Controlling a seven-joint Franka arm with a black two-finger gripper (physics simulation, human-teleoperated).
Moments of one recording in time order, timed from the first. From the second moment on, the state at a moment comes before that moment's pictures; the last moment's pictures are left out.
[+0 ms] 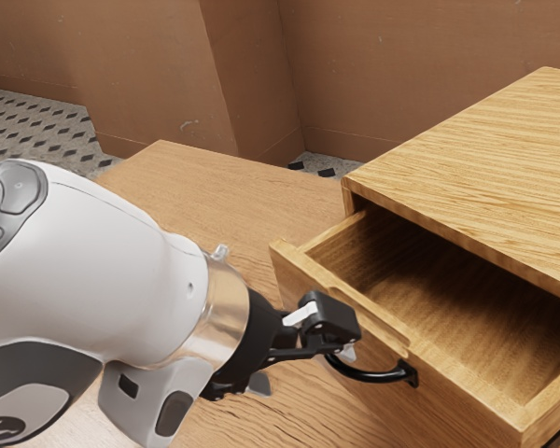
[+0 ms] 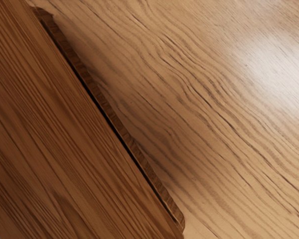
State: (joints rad) arm -0.49 -0.55 -0.08 -2.22 0.24 2.17 1.75
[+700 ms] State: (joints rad) arm -0.40 -0.72 -0.20 -2.32 0.14 2.00 1.75
